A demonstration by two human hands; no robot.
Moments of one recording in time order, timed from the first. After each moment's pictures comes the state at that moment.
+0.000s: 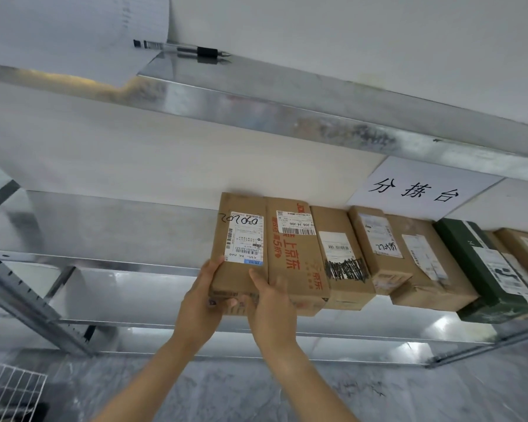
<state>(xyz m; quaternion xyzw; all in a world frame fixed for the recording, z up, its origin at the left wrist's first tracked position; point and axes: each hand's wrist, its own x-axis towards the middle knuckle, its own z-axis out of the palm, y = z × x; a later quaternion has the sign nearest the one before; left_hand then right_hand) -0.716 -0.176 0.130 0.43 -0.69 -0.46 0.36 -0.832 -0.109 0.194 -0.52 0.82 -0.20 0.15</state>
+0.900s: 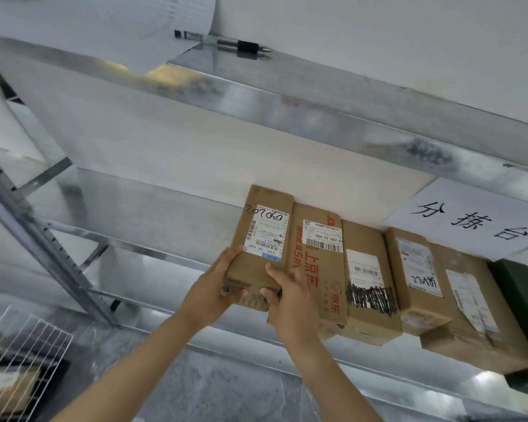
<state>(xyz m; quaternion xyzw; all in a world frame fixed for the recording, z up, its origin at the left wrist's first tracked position) -0.725 -0.198 0.133 0.46 -0.74 -0.38 0.31 -0.885 -0.135 0.175 -0.60 0.75 -0.25 0.14</state>
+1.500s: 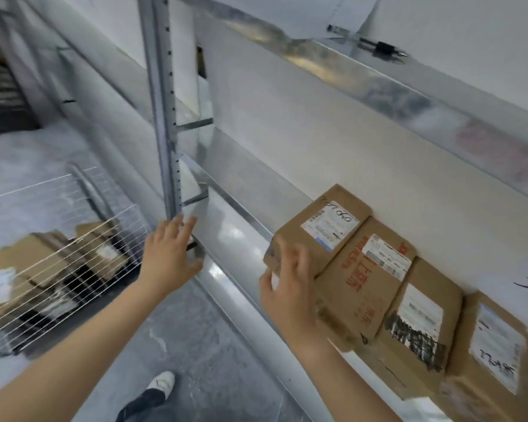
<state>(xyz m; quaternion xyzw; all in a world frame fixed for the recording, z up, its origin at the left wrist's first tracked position) -0.626 -0.080 0.127 0.79 -0.57 -0.04 0.20 -0.852 -0.108 0.170 -0.82 0.47 -0.32 0.09</state>
